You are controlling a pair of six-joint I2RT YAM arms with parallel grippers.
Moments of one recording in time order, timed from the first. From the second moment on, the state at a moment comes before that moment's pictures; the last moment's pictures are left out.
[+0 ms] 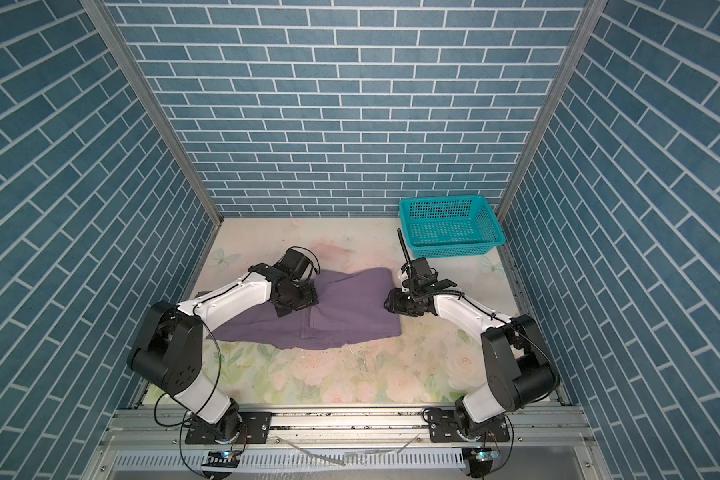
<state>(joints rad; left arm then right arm) -0.46 1.65 1.12 -0.73 0.00 -0.78 0.46 1.52 0.91 -0.46 -0.32 0.50</state>
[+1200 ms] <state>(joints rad) -0.52 1.73 1.09 -0.68 0.03 -0.76 0.33 1.51 0.86 -0.54 -0.39 0.53</state>
